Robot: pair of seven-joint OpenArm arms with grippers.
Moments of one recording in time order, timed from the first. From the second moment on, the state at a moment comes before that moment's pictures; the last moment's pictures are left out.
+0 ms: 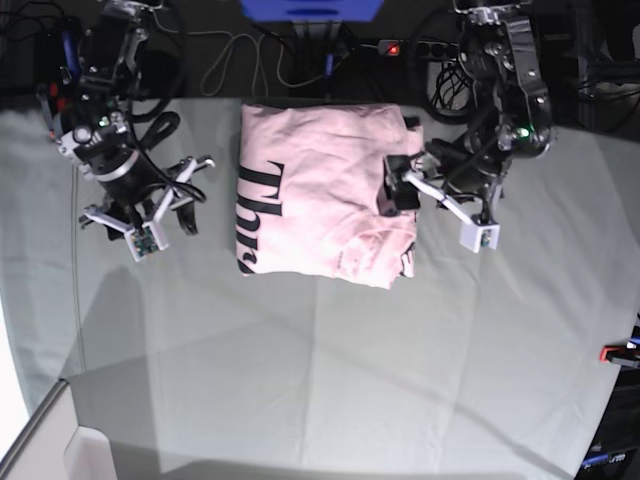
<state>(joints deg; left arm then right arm) 11.9 3.9 -15.2 94.5 -23.8 -17.8 52.6 -14.3 -3.5 20.4 102.4 -13.4 39.7 -28.0</state>
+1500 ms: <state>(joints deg) -46.5 6.4 79.5 41.0 -24.0 -18.2 28.3 -15.1 -3.3 46.3 105.8 -13.5 39.8 -28.0</state>
